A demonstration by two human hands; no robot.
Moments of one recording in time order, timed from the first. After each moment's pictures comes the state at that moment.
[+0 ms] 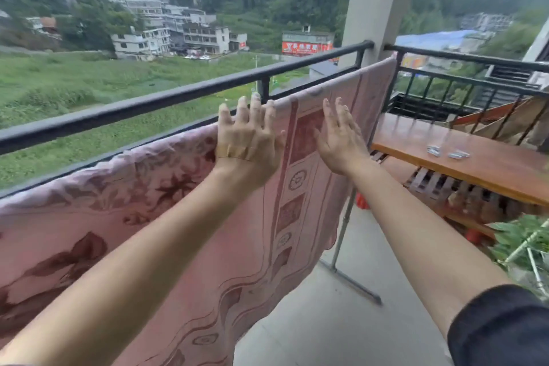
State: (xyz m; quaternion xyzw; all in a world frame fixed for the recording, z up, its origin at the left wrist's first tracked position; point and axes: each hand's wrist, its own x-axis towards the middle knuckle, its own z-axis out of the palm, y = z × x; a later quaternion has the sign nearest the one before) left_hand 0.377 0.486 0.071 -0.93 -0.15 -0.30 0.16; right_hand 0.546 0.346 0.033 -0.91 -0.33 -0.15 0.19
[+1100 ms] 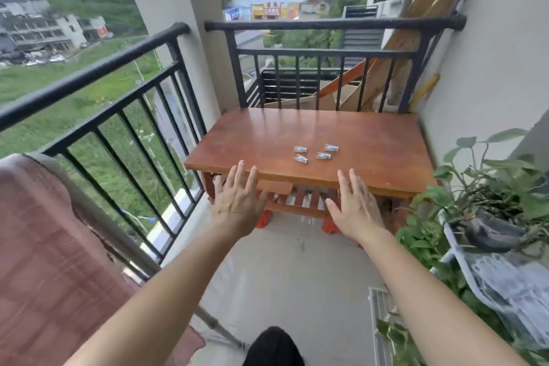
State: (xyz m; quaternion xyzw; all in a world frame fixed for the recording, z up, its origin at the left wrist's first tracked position) left_hand 1.115 0.181 -0.088 -1.00 0.03 -0.09 -0.02; right_hand 1.110 -0.078 -0.113 -0.99 0.00 -0.01 0.16
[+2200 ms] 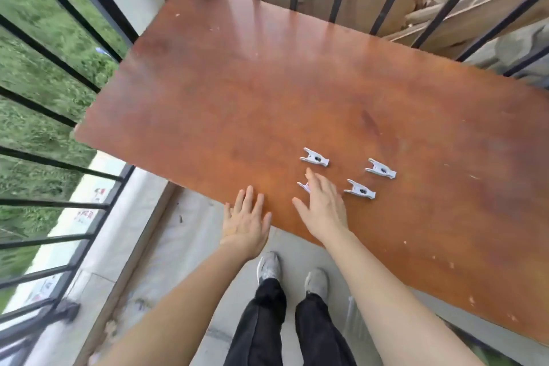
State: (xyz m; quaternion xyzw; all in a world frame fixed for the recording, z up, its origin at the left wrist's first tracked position) left_hand 1.583 0.152 -0.407 -0.95 -0.05 0.28 -0.11; right_hand 1.641 -0.023 -0.383 -0.96 -0.02 0.22 0.18
